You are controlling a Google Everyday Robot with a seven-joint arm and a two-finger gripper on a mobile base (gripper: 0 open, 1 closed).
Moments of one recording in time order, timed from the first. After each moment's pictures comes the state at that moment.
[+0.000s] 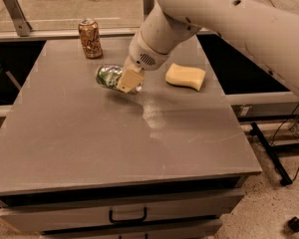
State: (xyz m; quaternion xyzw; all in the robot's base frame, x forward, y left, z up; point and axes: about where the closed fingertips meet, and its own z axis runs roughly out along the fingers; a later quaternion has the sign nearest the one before) arm 0.590 0.053 0.896 -0.63 0.71 0.10 0.29
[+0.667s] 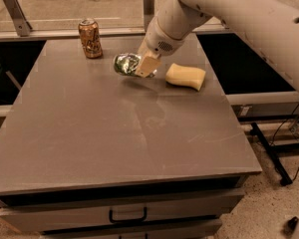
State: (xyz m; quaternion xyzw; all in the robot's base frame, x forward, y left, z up) arm 0.650 0.014 0.900 -0.67 0.68 0.05 0.30
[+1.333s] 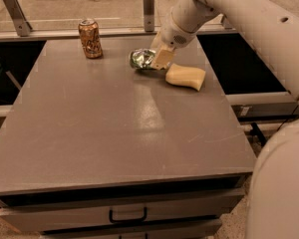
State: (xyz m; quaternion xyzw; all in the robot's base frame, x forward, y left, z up) arm 0.706 -0.030 0.888 -0.69 0.66 0.03 0.29
